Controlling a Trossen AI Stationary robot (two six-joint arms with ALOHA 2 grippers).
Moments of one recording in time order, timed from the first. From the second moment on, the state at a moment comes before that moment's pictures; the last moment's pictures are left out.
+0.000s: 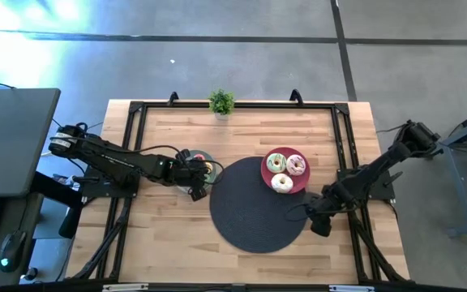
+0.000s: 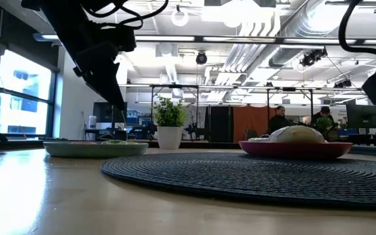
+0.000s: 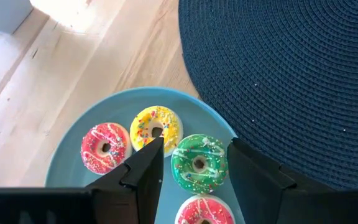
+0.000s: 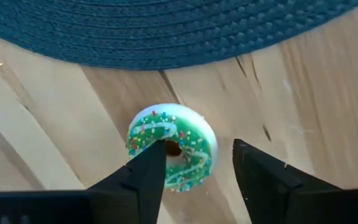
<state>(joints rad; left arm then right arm) -0.19 1.38 0.84 -0.51 -0.46 -0.47 0.58 1.28 0.54 -0.66 -0.15 1.05</state>
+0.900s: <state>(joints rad) -0.19 1.38 1.27 -1.08 -0.60 -0.53 0.39 1.35 0.68 0.23 0.77 0.53</state>
